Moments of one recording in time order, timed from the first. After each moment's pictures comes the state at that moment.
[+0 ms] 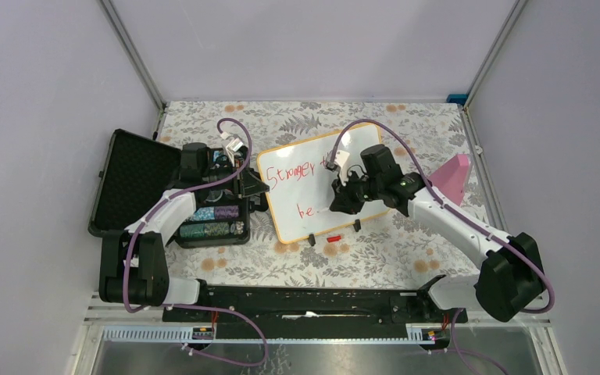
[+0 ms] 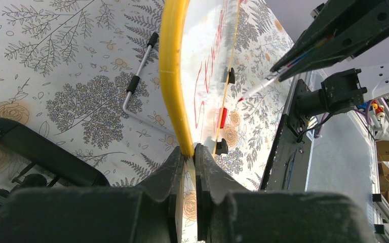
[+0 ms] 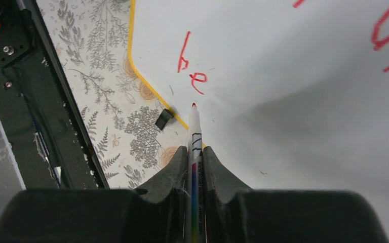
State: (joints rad) left arm -0.08 1.36 0.77 -0.01 1.09 -0.11; right arm 0.59 1.33 0.97 -0.44 -0.53 -0.23
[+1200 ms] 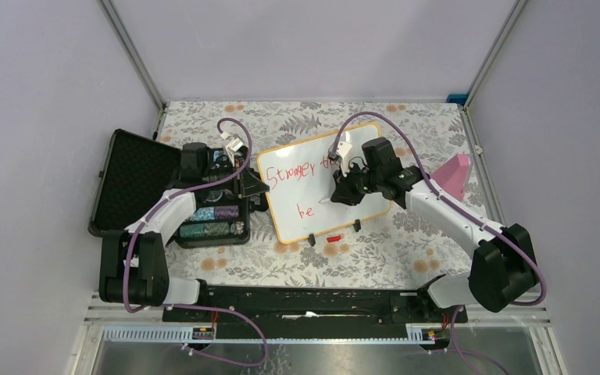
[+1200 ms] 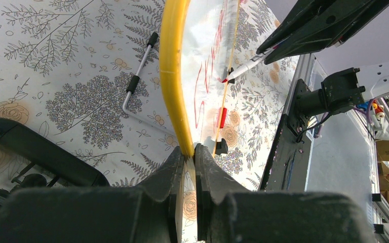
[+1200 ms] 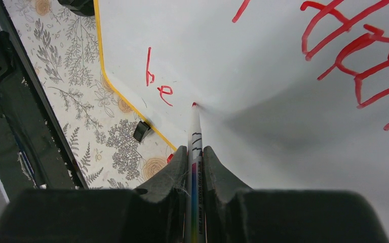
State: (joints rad) left arm -0.08 1.36 0.77 -0.01 1.09 -0.11; right arm 0.53 1.38 1.01 -0.41 -0.52 -0.21
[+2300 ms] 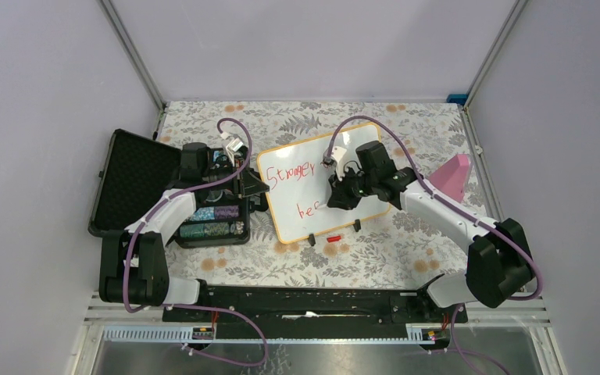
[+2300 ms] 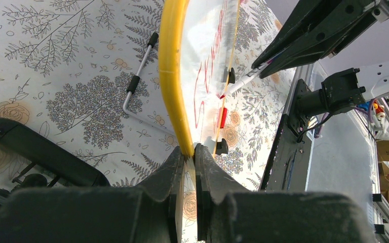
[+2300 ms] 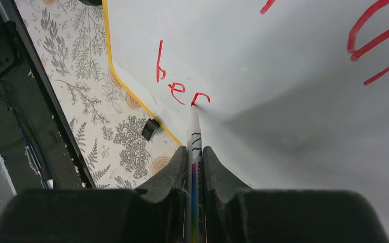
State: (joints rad) left arm -0.08 1.36 0.77 -0.01 1.09 -0.11; right arm 0.56 1.42 1.01 -0.40 -0.52 -0.20
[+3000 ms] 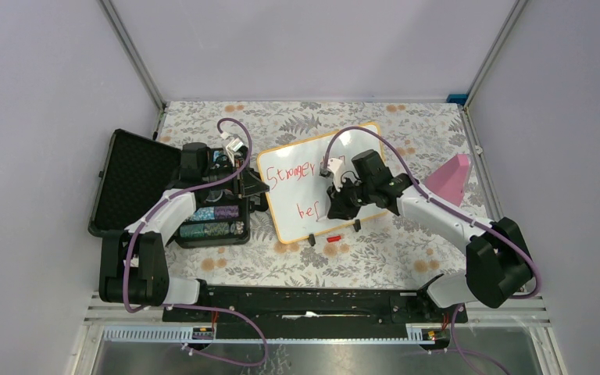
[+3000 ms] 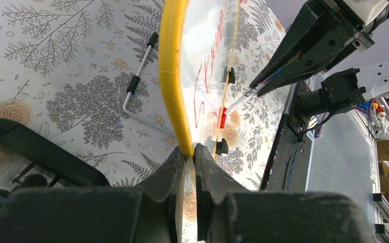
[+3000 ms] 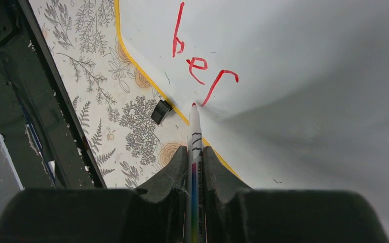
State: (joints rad) left arm -0.08 1.36 0.77 -0.01 1.09 -0.11; right arm 0.59 1.42 0.94 -0.41 -0.54 -0.23
